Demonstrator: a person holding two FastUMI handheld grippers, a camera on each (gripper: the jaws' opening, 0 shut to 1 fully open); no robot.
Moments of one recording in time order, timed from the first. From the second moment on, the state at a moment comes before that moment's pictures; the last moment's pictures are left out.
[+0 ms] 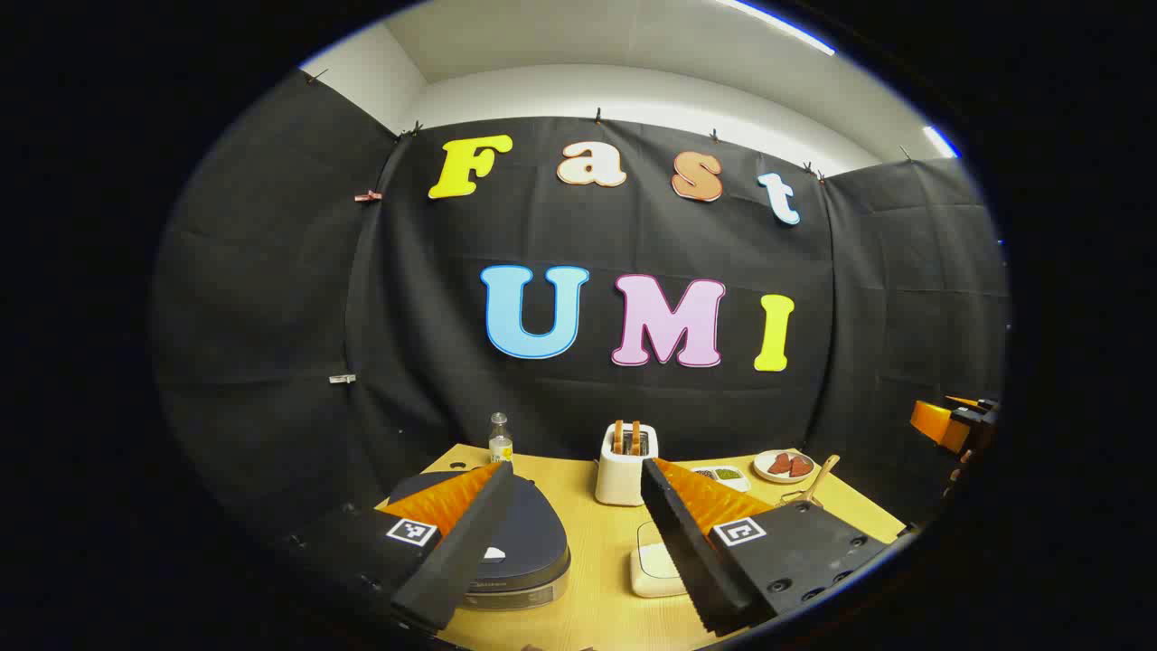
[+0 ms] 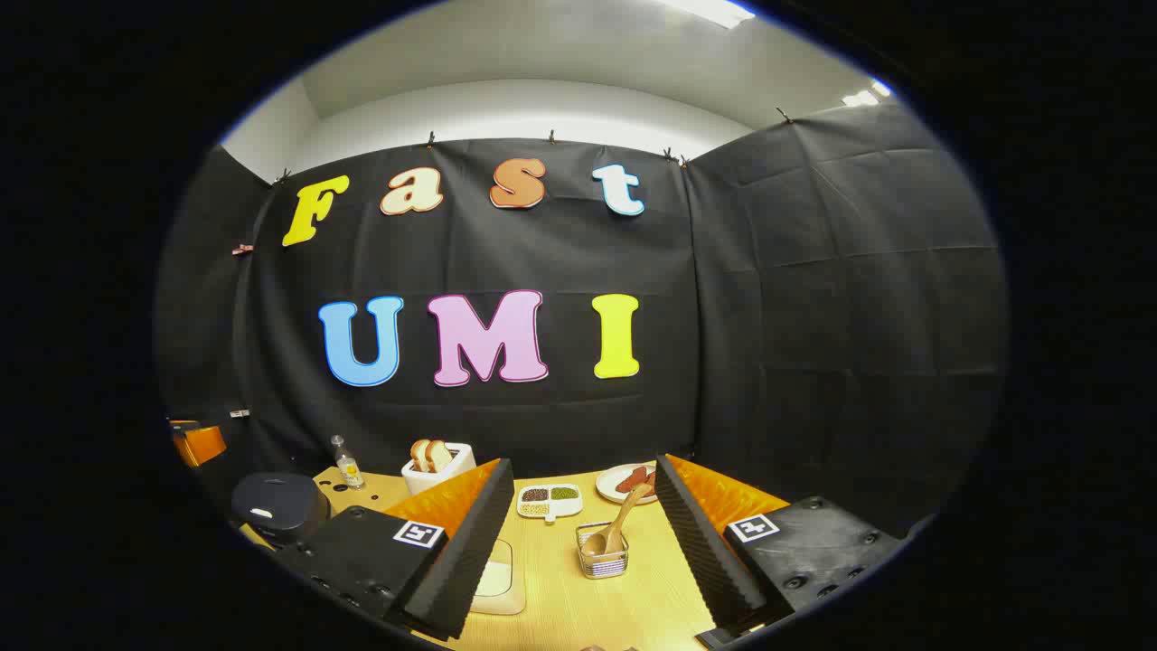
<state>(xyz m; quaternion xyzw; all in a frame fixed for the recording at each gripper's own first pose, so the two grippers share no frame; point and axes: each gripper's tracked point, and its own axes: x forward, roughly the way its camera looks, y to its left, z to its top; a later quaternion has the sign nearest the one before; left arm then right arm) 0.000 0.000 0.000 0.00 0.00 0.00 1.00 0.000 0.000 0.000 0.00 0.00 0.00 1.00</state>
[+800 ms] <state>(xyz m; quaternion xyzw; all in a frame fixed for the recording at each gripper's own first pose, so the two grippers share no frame) -0.001 0.008 -0.002 0.01 0.01 0.01 1.00 -0.002 -0.001 -0.004 0.00 0.01 0.00 1.00</state>
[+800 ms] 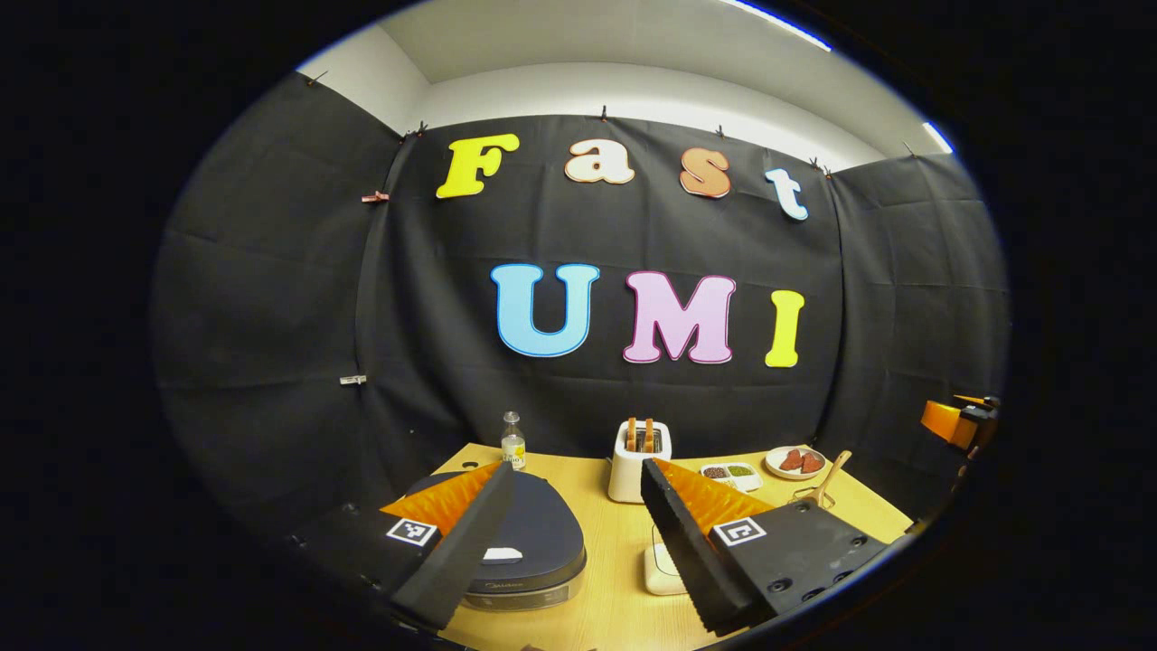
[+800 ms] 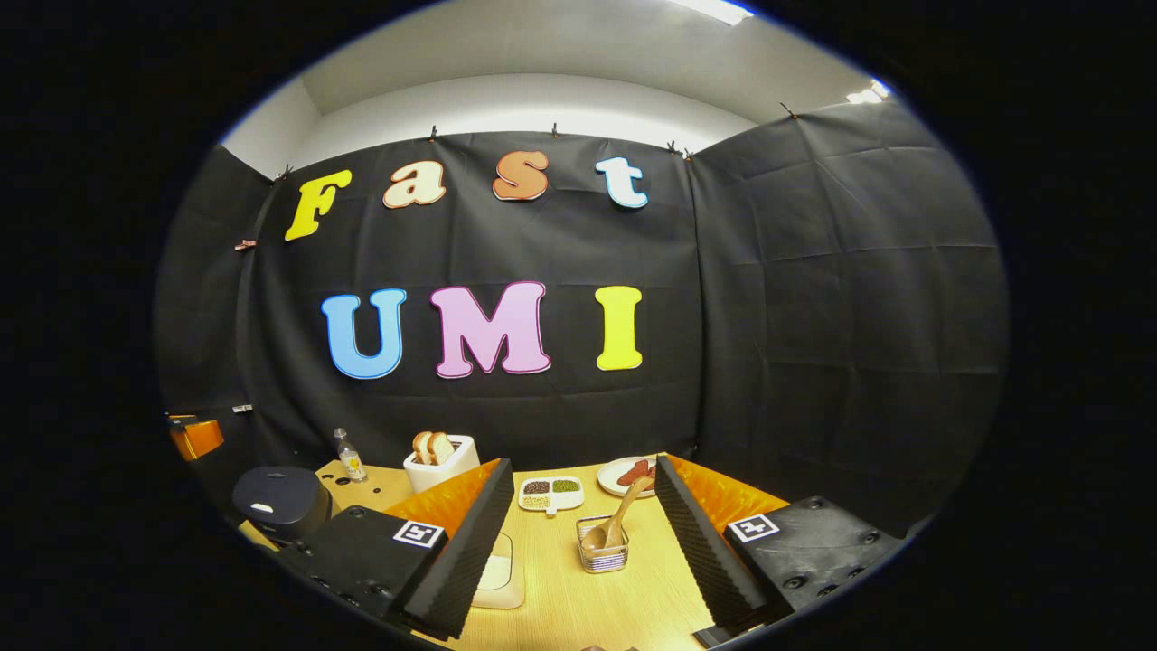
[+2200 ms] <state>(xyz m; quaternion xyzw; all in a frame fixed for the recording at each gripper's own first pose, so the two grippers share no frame) 0.059 0.093 -0.084 -0.07 0.17 0.00 0.98 -0.013 -0.031 -0.030 0.00 0.05 -0.04 1.00</state>
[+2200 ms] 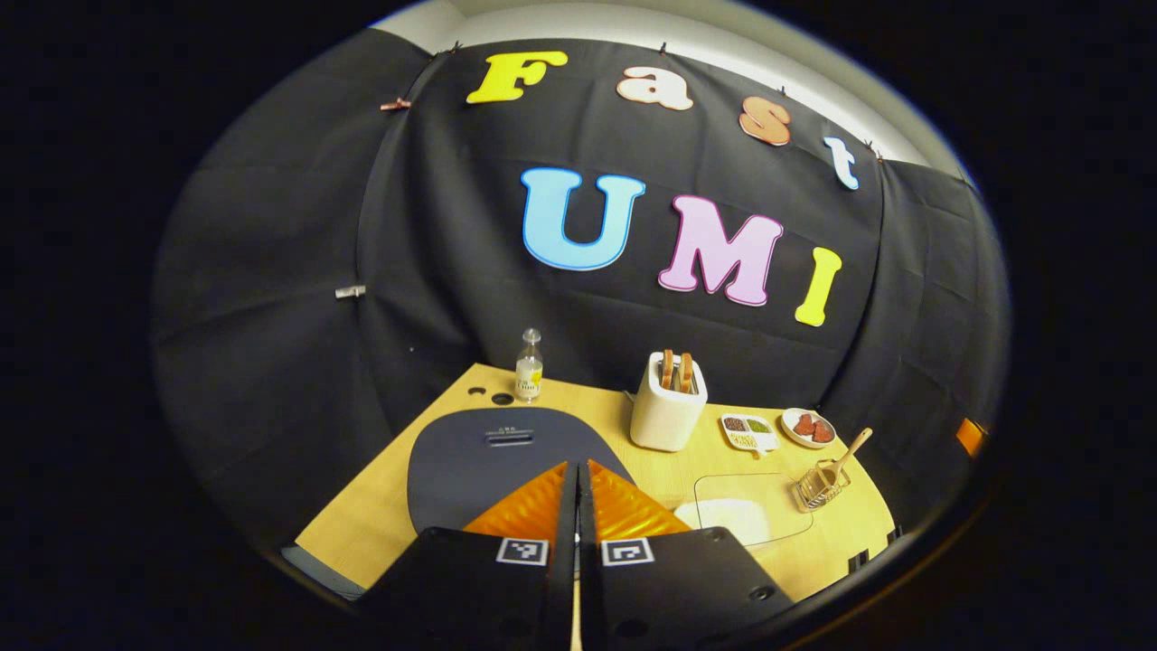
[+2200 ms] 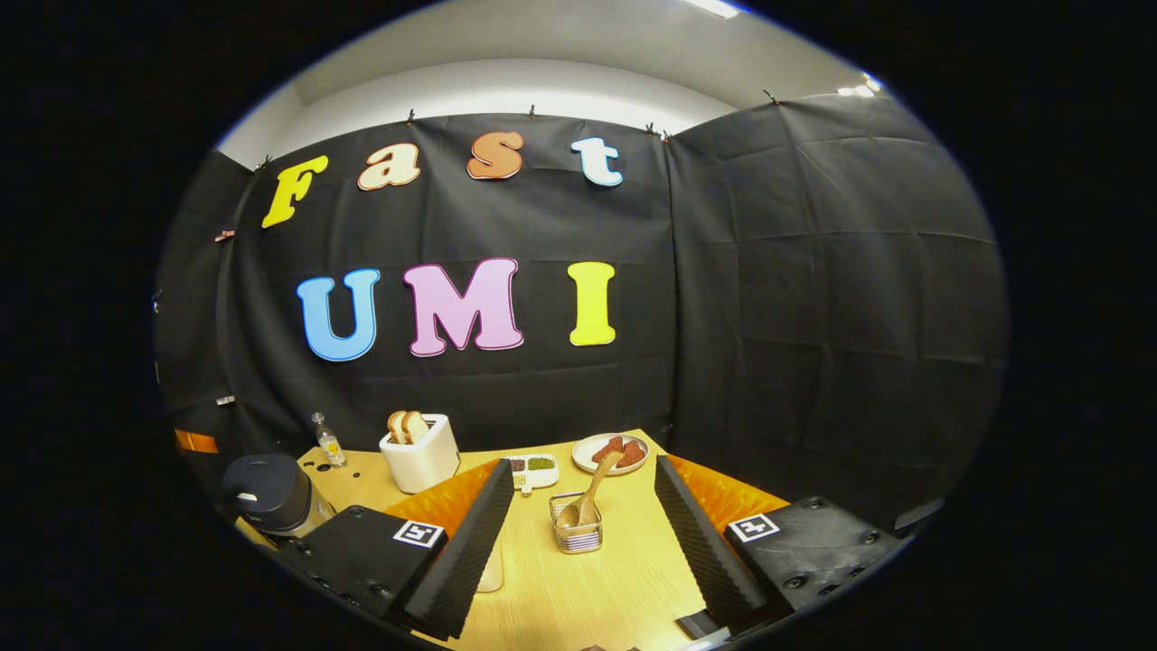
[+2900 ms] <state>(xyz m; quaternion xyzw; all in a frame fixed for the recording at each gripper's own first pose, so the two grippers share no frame) 0.067 0.102 -0.168 -0.09 0.29 -0.01 0.95 -0.018 -0.027 -0.050 -0.02 0.10 -0.04 0.99</state>
